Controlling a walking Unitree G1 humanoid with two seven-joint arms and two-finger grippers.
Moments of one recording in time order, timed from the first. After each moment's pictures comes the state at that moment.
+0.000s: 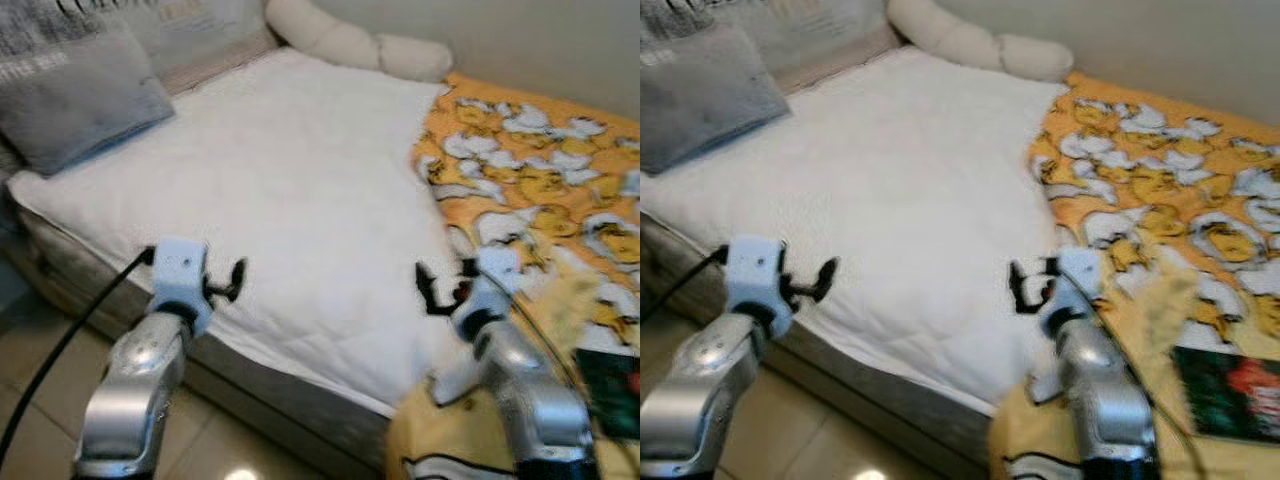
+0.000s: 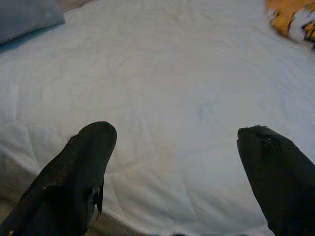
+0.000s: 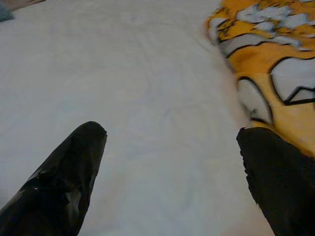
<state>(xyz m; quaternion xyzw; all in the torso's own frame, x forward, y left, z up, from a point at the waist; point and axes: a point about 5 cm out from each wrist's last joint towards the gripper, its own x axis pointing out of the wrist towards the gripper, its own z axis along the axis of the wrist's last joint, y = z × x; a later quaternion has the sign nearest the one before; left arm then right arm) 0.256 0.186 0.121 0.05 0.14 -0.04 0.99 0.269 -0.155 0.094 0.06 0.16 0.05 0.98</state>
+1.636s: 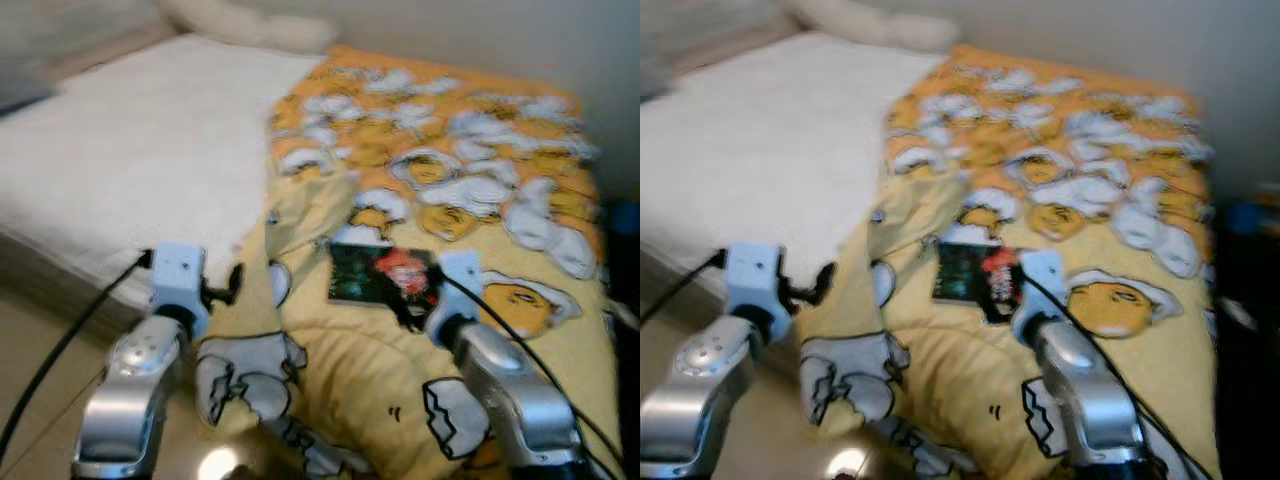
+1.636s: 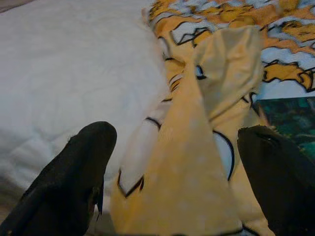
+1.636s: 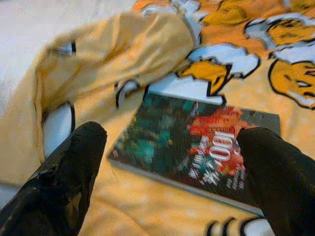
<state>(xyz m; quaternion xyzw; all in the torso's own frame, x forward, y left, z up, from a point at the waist) 0.256 0.181 0.122 0.06 0.13 -0.05 0.99 0.262 -0.138 0.093 0.03 0.17 0.14 0.97</state>
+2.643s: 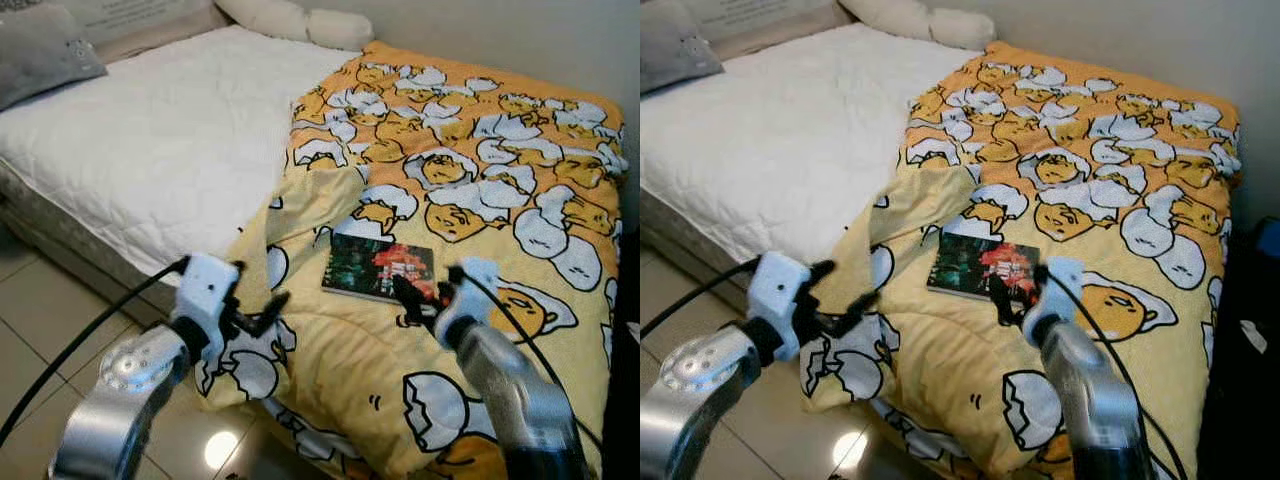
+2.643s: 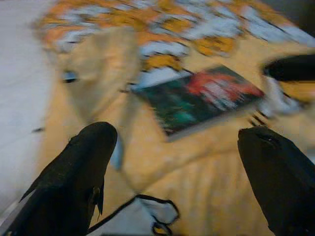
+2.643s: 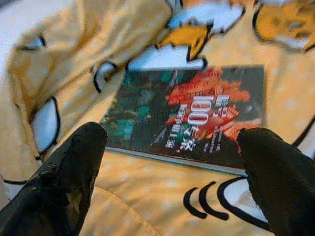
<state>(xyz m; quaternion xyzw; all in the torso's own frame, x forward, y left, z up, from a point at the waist) 0.240 0.158 0.131 0.09 0.12 -0.31 0.94 0.285 -0.155 0.072 0.14 0.23 0.08 0.96</state>
